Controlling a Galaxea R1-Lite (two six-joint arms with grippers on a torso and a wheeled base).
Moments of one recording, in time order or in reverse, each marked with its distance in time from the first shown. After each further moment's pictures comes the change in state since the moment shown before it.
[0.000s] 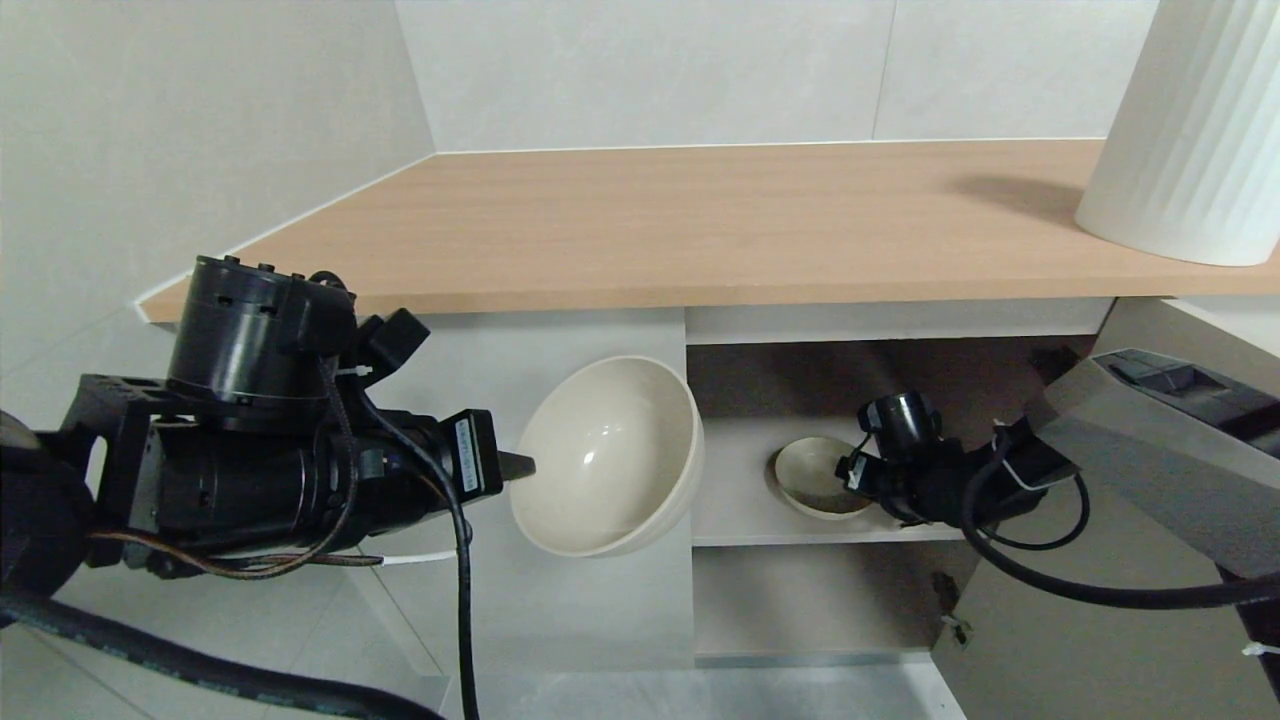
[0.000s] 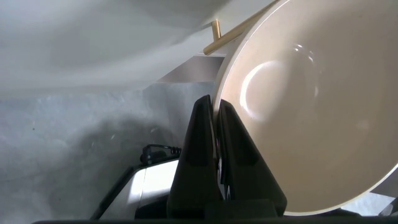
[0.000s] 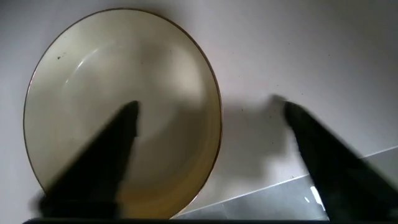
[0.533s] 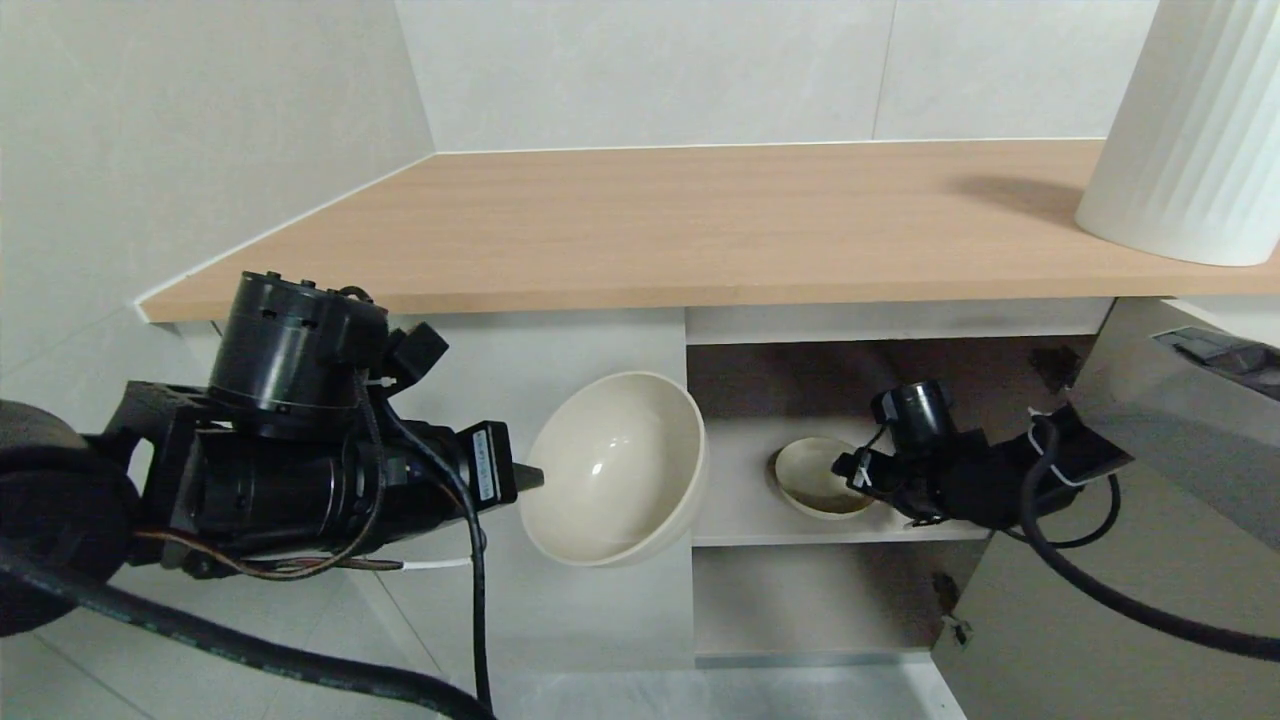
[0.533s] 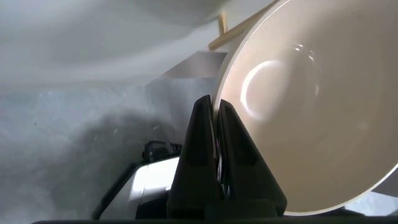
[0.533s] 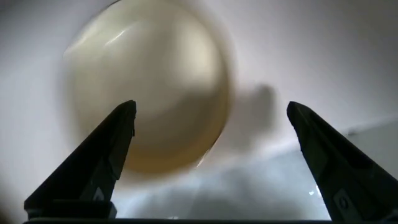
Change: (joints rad) left arm -0.011 0.042 0.000 0.002 0.009 -0.001; right arm 0.021 -0.141 0.124 0.007 0.110 -0.003
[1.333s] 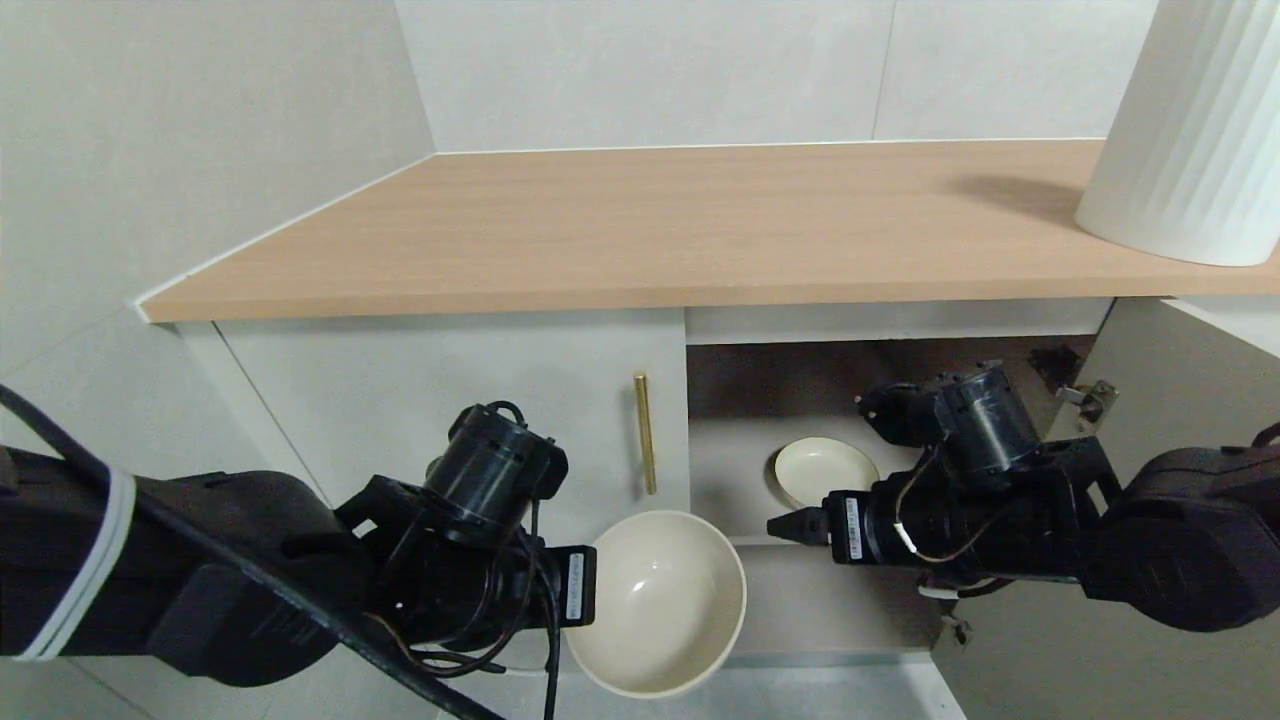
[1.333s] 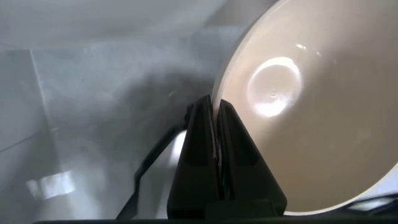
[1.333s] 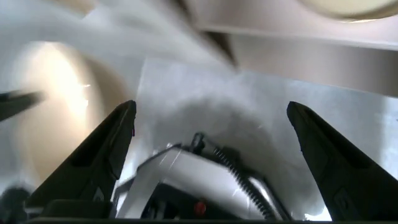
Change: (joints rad) left arm -0.172 0.215 0.062 0.019 0.191 0.033; right arm 0.284 -0.468 0.311 0.097 0.281 -0.180
